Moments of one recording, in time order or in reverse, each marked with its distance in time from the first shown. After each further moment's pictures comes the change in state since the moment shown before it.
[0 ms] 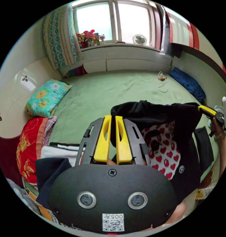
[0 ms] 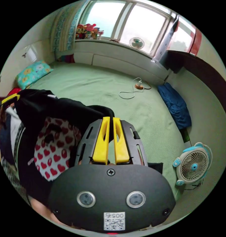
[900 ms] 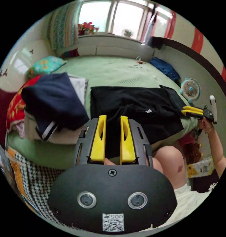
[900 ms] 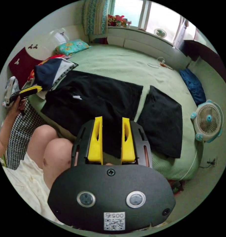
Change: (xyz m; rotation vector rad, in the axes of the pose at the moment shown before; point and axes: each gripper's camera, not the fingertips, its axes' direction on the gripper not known) left arm 0.047 0.322 -0.167 -0.049 0.226 0.032; right arm -0.069 0.257 -0.164 -0.109 -0.276 -0.133
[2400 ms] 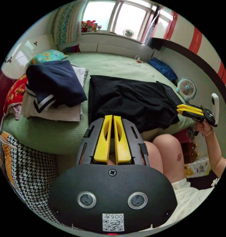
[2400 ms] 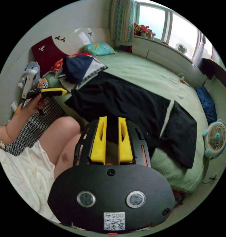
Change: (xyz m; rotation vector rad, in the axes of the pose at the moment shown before) left arm 0.007 0.204 -0.100 0.000 0.018 -0.161; right arm -0.128 0.034 -0.055 0.097 -0.146 -0.155
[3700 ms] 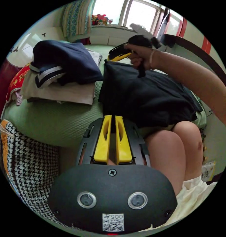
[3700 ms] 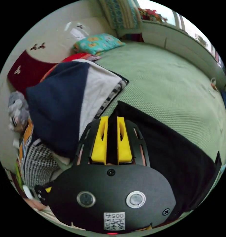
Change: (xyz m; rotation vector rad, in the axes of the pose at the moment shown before) left arm 0.043 0.065 0.051 -0.076 -0.113 -0.051; right arm -0.039 -0.205 0.186 -0.046 -0.182 0.088
